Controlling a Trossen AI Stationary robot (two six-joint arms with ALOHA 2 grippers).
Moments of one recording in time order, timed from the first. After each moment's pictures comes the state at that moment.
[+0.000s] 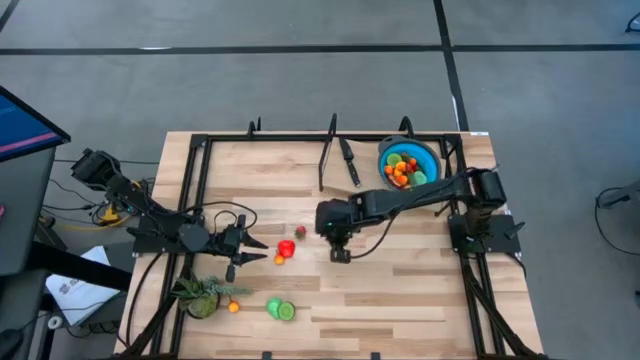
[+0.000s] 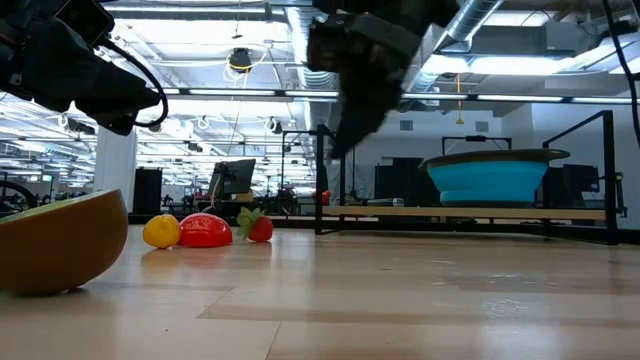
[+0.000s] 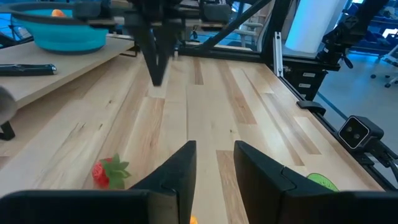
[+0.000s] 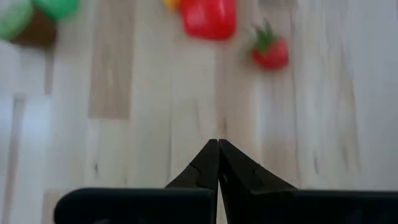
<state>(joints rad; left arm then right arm) -0.55 0.94 0.08 0.65 -0.47 -0.22 0.09 1.87 1.41 -0.62 -0.05 0.10</state>
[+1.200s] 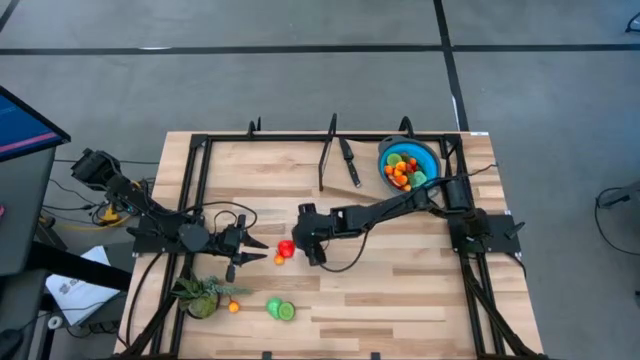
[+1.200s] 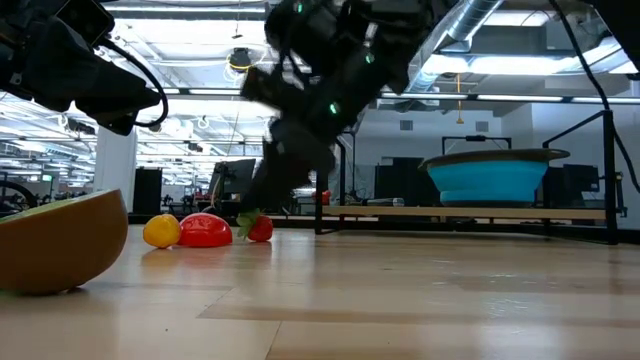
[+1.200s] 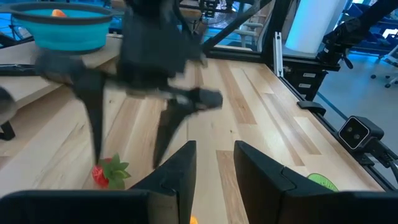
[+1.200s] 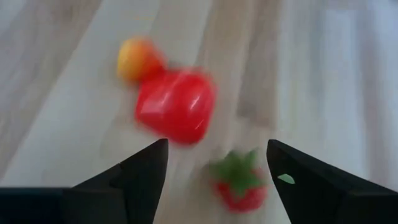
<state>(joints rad) -0.55 0.94 0.08 0.65 -0.47 -0.22 0.09 2.13 1.44 -0.12 0.11 -0.27</state>
